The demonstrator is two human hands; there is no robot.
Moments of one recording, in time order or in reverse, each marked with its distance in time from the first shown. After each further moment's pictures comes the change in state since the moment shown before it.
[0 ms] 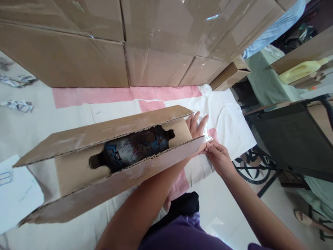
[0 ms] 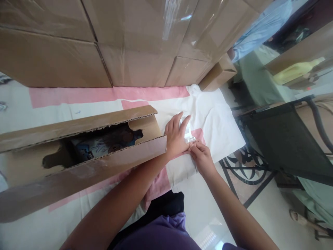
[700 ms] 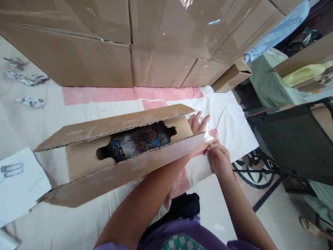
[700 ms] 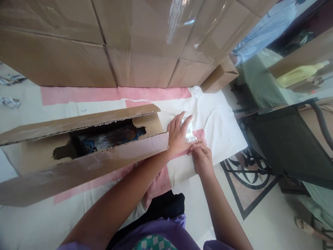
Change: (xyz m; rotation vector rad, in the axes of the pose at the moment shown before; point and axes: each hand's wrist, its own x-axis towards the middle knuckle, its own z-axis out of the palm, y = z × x) left_hand 0.003 0.001 -0.002 0.011 -0.034 -0.030; right_hand 0.001 0.017 -0.002 0.023 0.070 -0.182
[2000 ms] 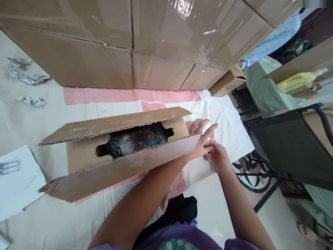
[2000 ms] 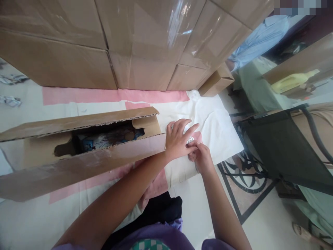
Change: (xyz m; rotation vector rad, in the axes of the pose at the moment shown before) left_hand 0.002 0.010 -0.015 -0.018 -0.037 0.195; right_hand 0.015 -0.010 -0.014 0.097 -0.085 0.251
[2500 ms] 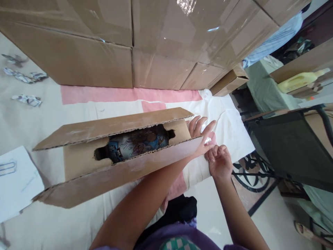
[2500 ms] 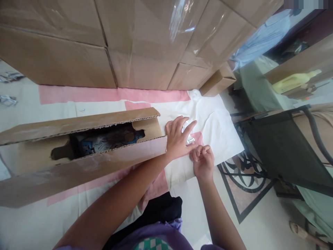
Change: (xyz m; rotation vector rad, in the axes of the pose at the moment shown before) left_hand 0.003 -0.001 0.001 0.046 0.033 -0.066; right_hand -0.018 0.013 0.009 0.230 0.048 -0.321
